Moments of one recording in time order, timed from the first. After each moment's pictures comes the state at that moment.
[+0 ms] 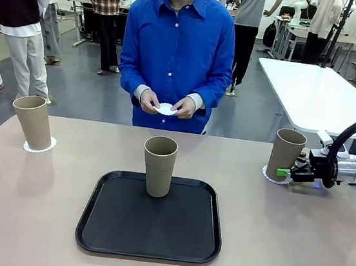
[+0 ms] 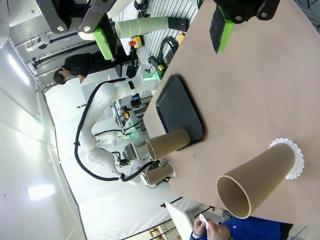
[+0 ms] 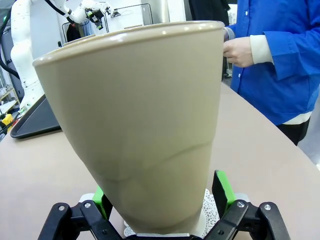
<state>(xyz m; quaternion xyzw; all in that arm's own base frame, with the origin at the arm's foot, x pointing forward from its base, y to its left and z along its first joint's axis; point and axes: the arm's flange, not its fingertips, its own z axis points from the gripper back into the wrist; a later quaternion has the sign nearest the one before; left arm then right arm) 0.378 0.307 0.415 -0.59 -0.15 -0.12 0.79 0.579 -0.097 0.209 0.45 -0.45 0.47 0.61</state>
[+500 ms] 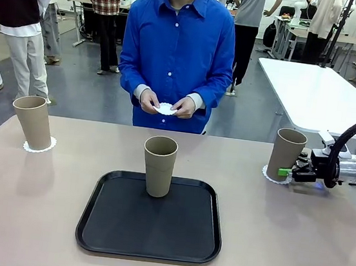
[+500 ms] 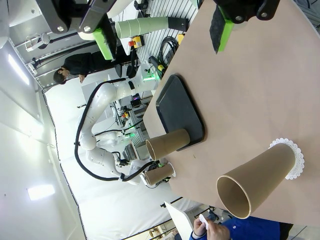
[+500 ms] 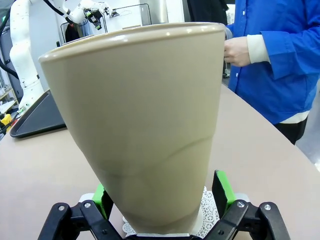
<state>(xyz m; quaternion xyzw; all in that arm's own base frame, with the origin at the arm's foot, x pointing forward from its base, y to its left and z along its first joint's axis) 0.378 0.307 0.415 -0.59 -0.15 -0.12 0.79 0.579 -0.103 0.209 0.45 -0.45 0.47 0.62</state>
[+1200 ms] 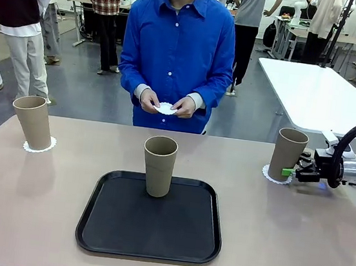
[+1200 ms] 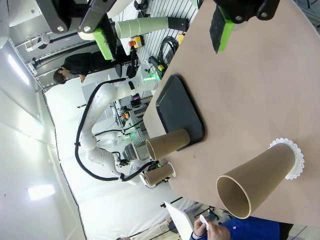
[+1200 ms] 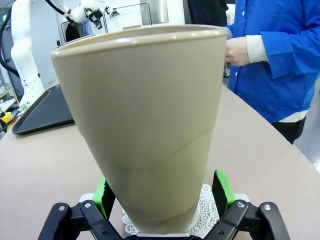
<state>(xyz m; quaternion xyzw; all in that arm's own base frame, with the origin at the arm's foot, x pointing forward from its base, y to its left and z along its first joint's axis) 0.378 0.307 0.415 -0.59 -0.15 -0.12 0.79 0.579 -0.113 0.211 0.44 -0.45 0.47 0.62</state>
